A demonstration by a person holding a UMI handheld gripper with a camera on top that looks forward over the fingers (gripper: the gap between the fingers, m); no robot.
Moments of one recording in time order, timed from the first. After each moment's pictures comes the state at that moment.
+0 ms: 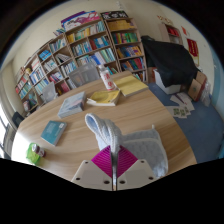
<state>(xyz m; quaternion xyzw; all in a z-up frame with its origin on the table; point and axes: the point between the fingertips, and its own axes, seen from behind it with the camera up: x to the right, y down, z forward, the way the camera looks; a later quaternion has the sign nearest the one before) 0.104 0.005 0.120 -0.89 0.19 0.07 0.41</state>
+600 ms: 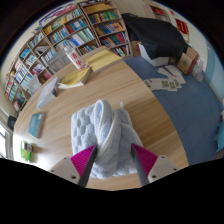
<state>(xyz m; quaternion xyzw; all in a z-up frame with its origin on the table) 0.190 -0.046 0.034 -0.92 0.25 0.08 0.27</state>
